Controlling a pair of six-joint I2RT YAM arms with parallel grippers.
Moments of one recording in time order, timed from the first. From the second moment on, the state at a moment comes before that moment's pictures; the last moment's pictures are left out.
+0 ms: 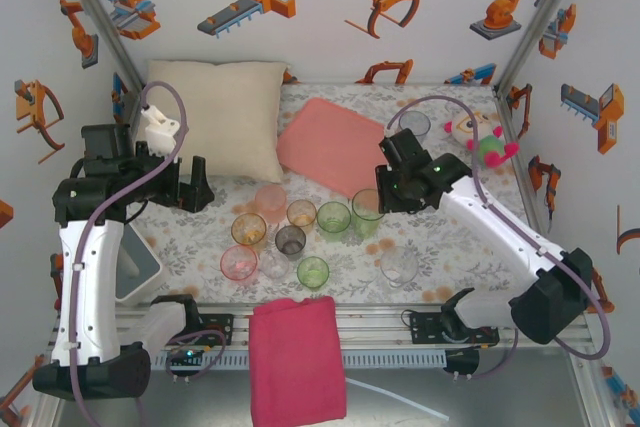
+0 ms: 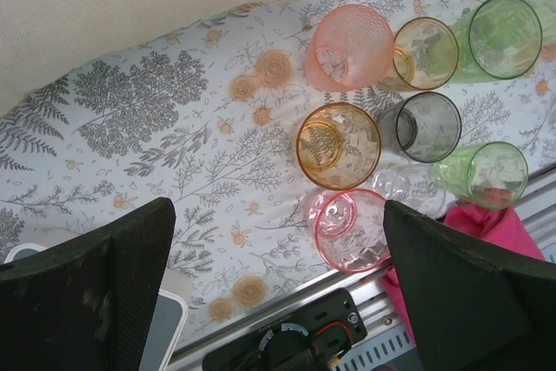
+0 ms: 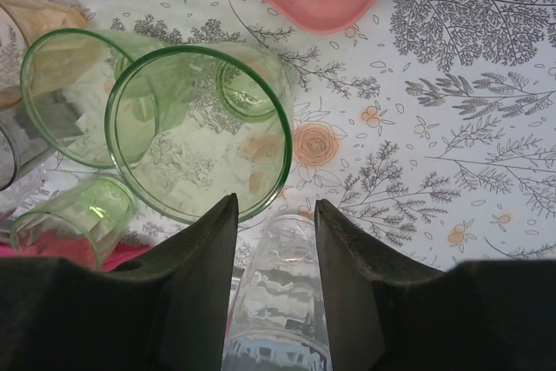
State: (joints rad) left arm -0.01 1.00 1.33 -1.15 0.39 0.26; right arm 0.61 1.30 1.18 -0.96 0.08 0.43
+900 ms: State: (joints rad) left arm -0.01 1.00 1.31 -1.15 0.41 0.26; right arm 0.61 1.38 1.17 -0.93 0.17 0.46
